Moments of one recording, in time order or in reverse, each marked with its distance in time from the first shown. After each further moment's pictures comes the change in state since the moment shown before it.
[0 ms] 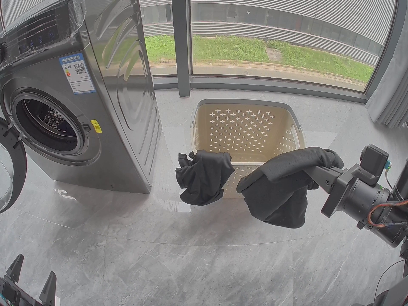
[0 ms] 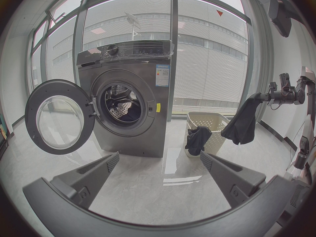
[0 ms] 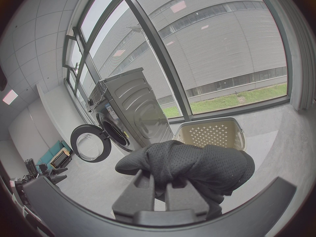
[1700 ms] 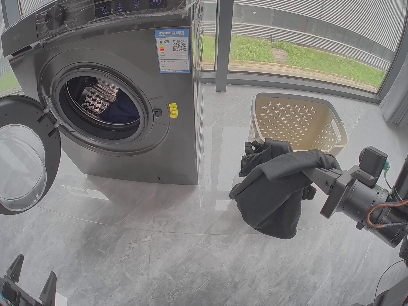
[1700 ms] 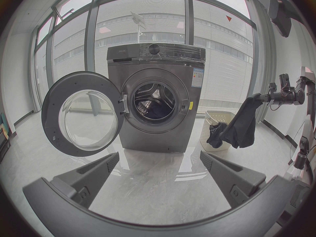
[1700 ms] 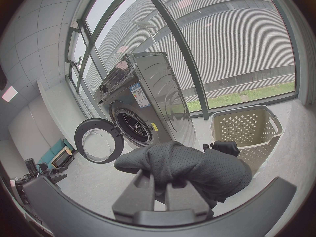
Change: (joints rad) left arm 0.000 0.001 0.000 0.000 0.000 0.000; right arm -0.005 0.005 0.005 0.000 0.011 0.003
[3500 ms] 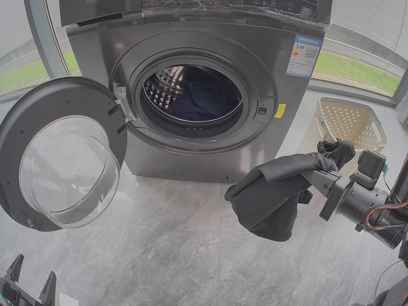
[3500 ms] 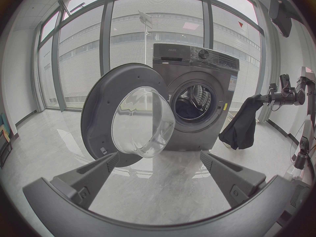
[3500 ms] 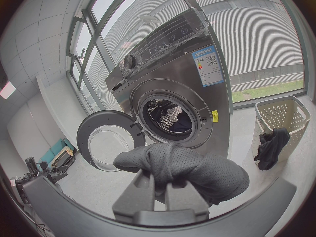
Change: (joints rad) left arm 0.001 0.001 0.000 0.000 0.000 0.000; right arm 0.004 0.002 0.008 0.000 0.000 0.000
